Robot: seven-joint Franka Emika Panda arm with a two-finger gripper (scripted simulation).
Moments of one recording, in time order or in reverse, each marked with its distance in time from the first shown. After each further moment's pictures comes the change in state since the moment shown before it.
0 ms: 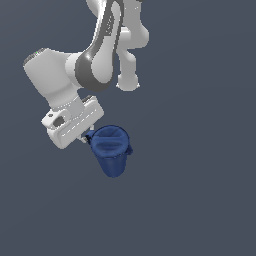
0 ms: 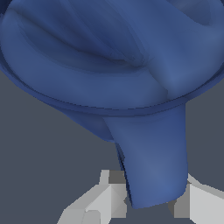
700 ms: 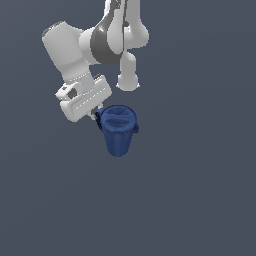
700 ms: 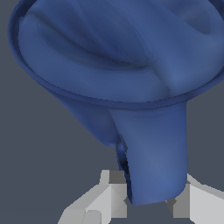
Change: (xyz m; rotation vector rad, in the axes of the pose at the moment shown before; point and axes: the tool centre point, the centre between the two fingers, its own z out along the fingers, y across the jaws) arm -0.014 -0.083 -0.041 0.000 -0.005 0.000
